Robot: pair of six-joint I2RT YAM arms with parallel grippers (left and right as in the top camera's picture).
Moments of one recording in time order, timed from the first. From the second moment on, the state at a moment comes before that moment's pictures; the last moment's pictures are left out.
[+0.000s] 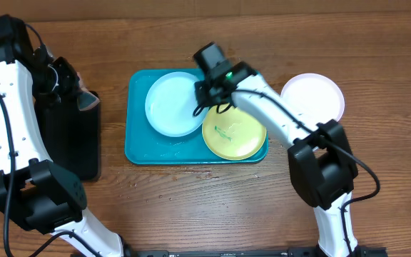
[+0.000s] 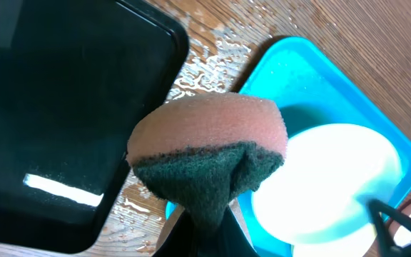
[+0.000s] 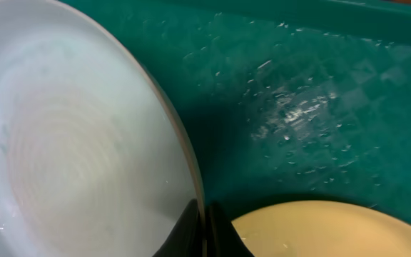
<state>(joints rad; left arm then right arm) 0.35 1.93 1.96 -1.39 0.25 -0.31 0.60 2.17 1.80 -0.76 0.00 0.39</state>
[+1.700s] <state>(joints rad) -0.02 2.32 1.88 -1.14 0.00 -0.15 0.65 2.20 1.58 -0.45 -0.09 0.55</state>
